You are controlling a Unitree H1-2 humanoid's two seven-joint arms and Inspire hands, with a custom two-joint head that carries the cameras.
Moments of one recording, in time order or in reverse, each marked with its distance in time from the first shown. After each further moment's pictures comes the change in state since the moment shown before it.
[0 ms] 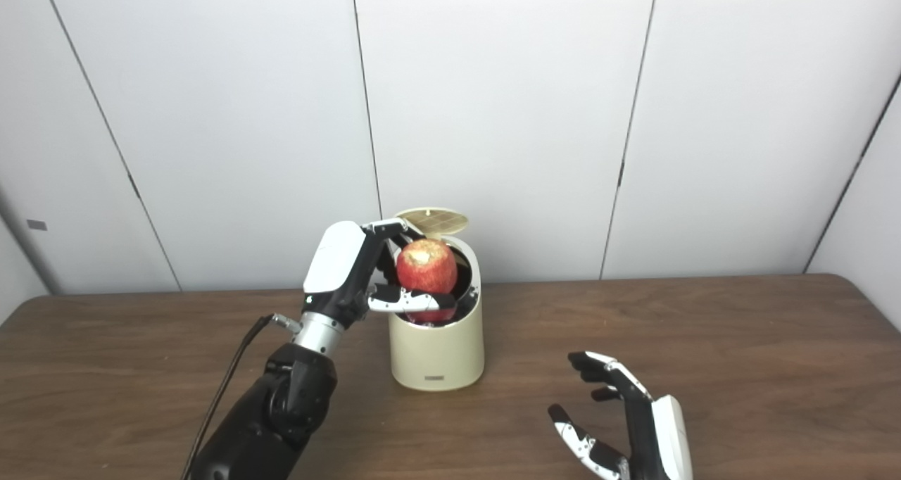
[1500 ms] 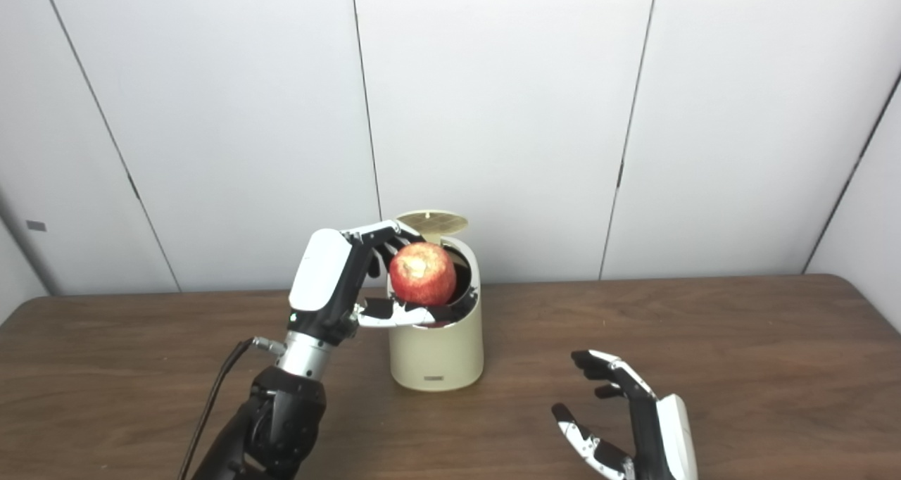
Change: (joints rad) left arm 0.100 -0.023 0.060 -0.177 0.056 -0.035 -0.016; right arm -0.001 -0.009 -0.011 0.003 0.006 -0.029 0.004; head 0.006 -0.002
